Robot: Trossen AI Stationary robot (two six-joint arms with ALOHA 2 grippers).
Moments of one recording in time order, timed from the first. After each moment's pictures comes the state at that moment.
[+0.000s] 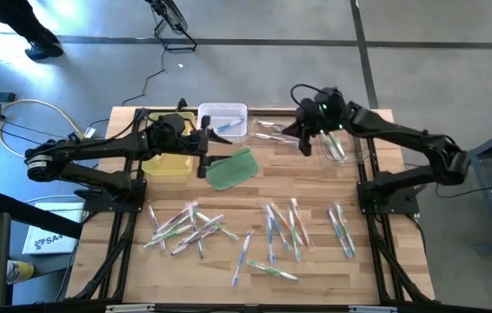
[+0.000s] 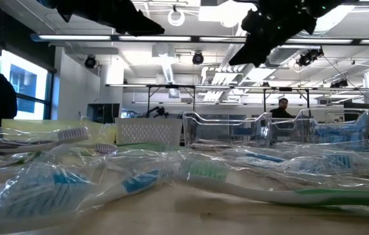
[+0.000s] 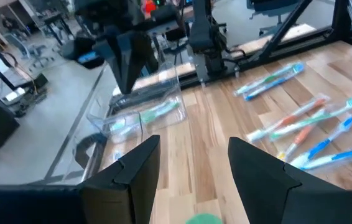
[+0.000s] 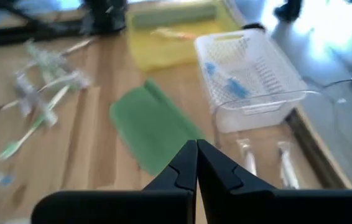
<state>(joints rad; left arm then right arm) 0.29 1.10 0.83 0.07 0.23 0.41 -0.59 1.24 0.95 -0.26 -0.39 -0.17</state>
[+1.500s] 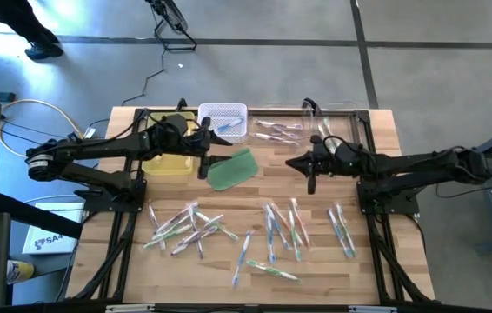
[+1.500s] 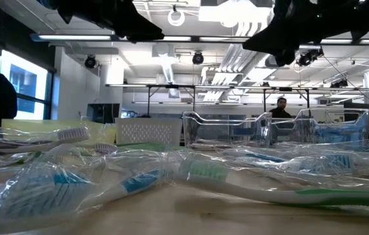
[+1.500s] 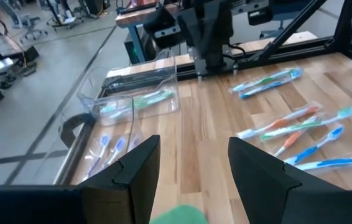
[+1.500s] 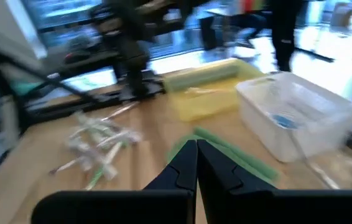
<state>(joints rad) 0.29 1.12 0.83 0.05 0.21 0.29 -0.10 0.95 0.46 0.32 0.09 0.20</state>
